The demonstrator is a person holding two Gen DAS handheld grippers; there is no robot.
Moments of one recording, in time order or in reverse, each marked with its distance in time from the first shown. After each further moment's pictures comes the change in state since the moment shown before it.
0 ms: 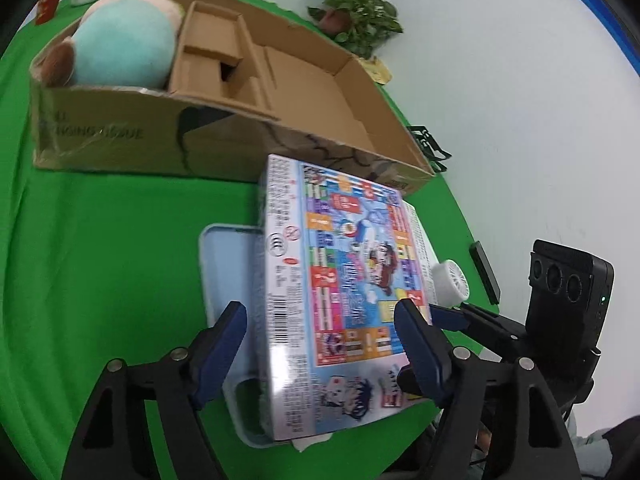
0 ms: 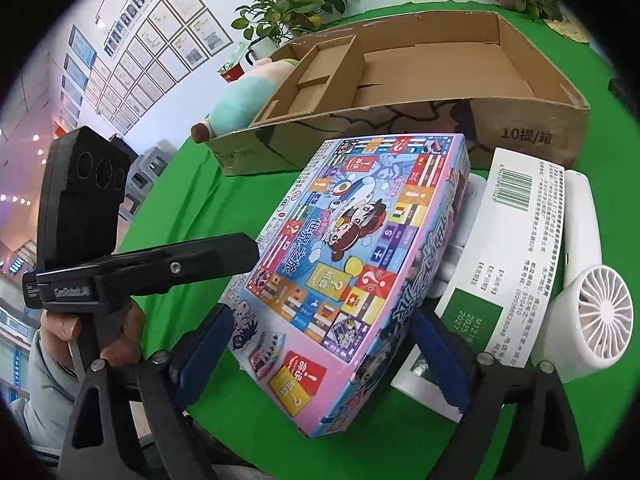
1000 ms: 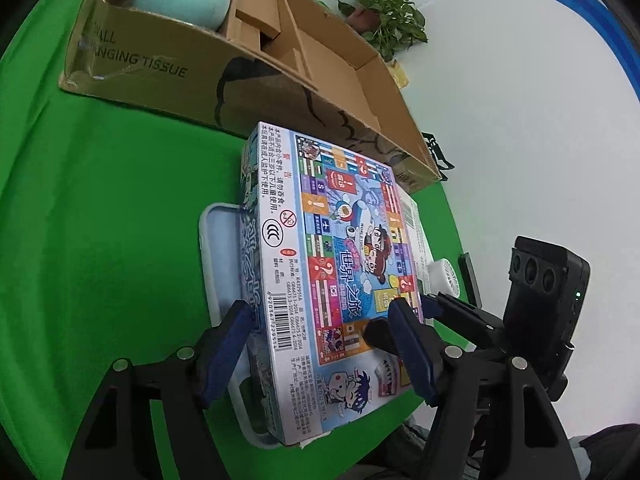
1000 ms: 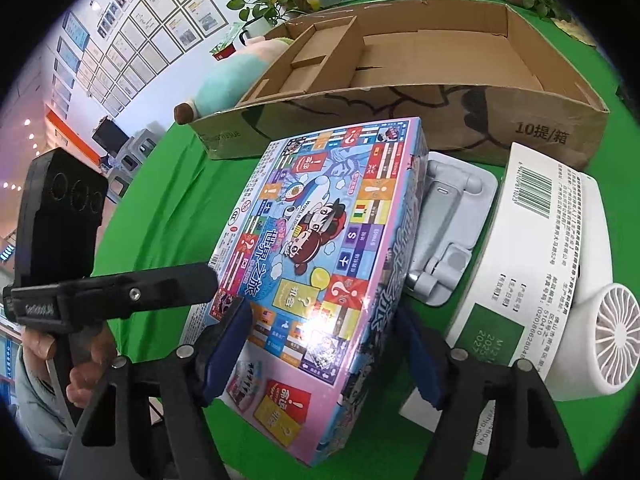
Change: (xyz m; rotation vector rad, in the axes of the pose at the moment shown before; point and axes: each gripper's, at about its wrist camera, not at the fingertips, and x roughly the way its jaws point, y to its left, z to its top) left arm -0.008 0.020 -0.024 -0.134 0.023 -0.056; right arm 0.023 0.000 0.010 -0.035 0.060 -0.037
